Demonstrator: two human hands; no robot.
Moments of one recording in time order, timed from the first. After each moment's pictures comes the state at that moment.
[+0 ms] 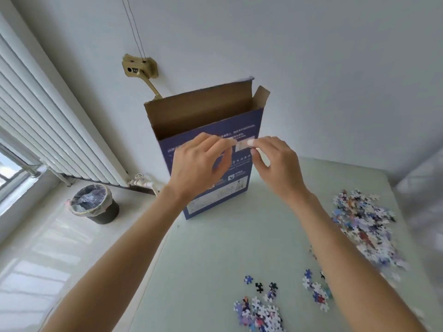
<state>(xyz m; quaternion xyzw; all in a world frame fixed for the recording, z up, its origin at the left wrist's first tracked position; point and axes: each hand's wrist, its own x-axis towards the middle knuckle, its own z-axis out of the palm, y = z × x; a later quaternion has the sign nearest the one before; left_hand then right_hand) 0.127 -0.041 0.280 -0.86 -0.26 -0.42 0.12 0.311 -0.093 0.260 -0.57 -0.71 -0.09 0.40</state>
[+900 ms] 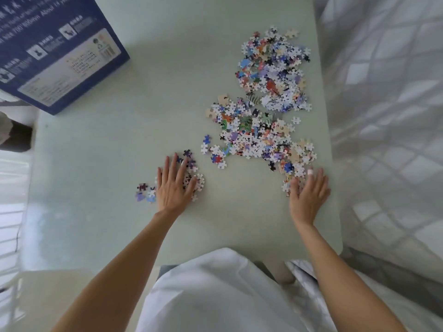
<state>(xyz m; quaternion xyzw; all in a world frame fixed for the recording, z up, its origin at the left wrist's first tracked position) 0.235 -0.324 -0.051 -0.85 -0.50 0.02 -0.19 0.497 -0.518 -0.042 -0.95 -0.23 0.13 0.16</state>
